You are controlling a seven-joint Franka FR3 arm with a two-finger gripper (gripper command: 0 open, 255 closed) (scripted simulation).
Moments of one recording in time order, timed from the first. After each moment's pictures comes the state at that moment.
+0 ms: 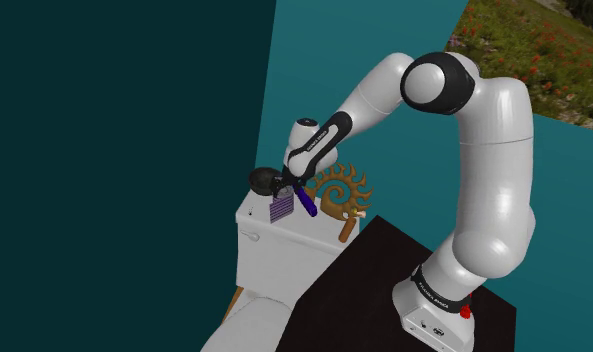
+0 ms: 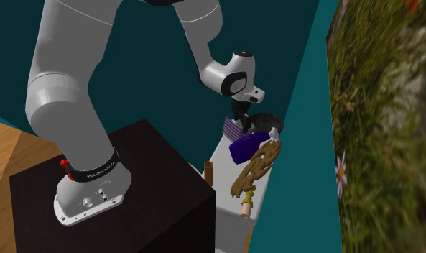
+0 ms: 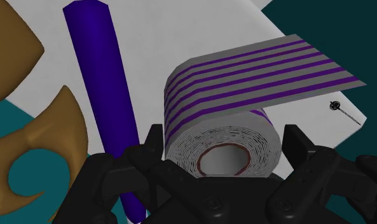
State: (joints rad) arm -0.13 0.58 0.03 -2.15 -0.09 2.80 0.36
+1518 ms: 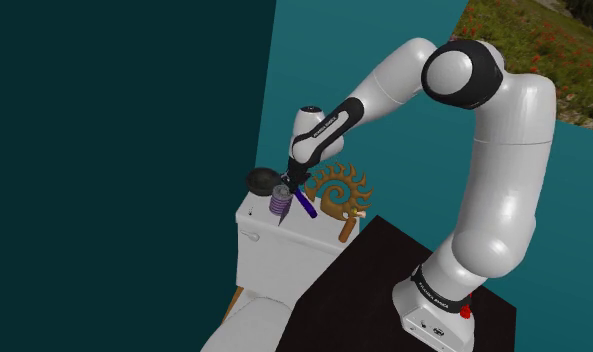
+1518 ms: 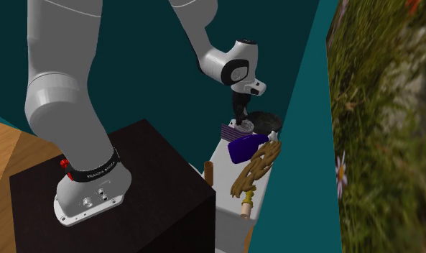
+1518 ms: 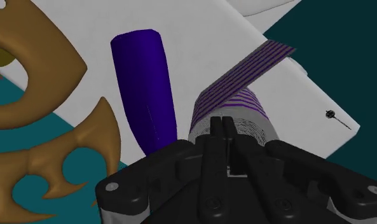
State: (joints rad) arm -0.15 0.46 0.04 -2.19 -0.07 2.64 0.35
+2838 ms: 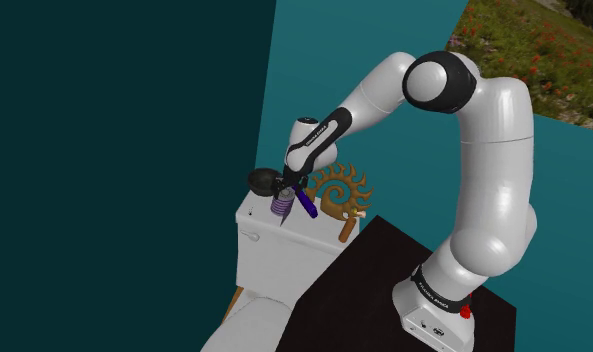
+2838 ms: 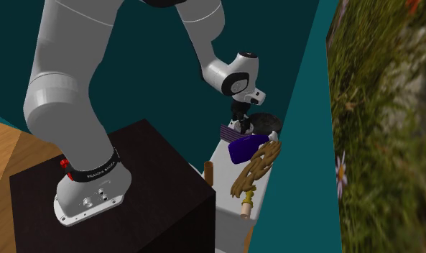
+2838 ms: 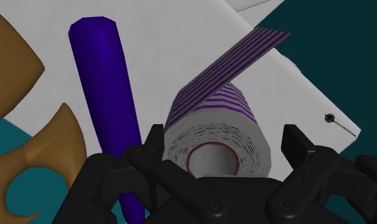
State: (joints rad) arm -0.18 0.58 0.08 -2.14 -0.03 2.72 0.30
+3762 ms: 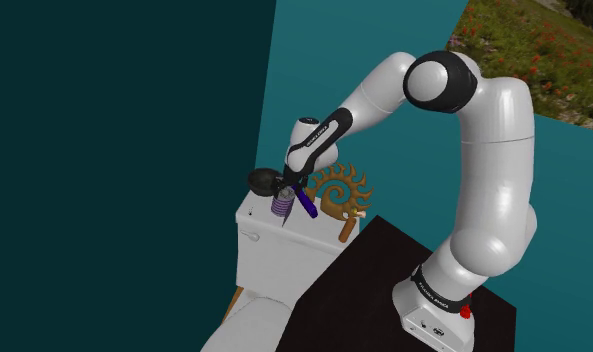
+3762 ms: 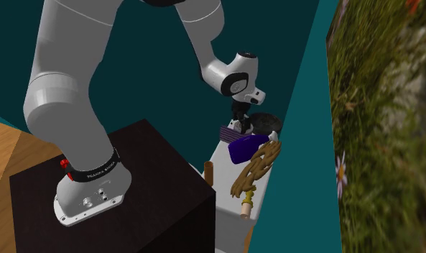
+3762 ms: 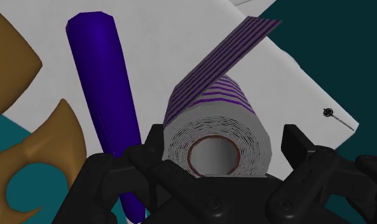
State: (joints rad) arm -0.18 0.58 0.08 -2.15 -0.02 2.75 0.30
